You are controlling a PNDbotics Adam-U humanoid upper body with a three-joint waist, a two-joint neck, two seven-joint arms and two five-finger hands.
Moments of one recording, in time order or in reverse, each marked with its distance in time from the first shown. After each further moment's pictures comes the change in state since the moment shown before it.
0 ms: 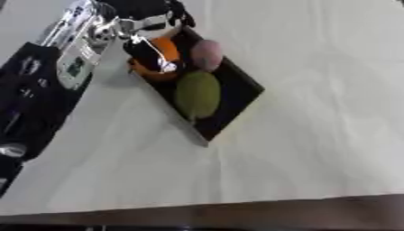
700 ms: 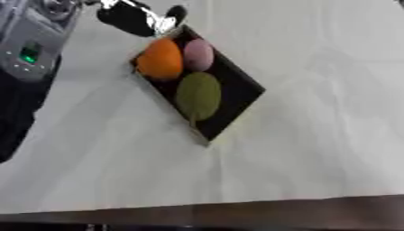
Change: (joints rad) left arm 0.101 0.133 0.157 -0.443 0.249 0.145 0.167; right arm 0.024 0.000 -0.019 -0.007 -0.001 0.001 -0.023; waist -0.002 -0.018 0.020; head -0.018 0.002
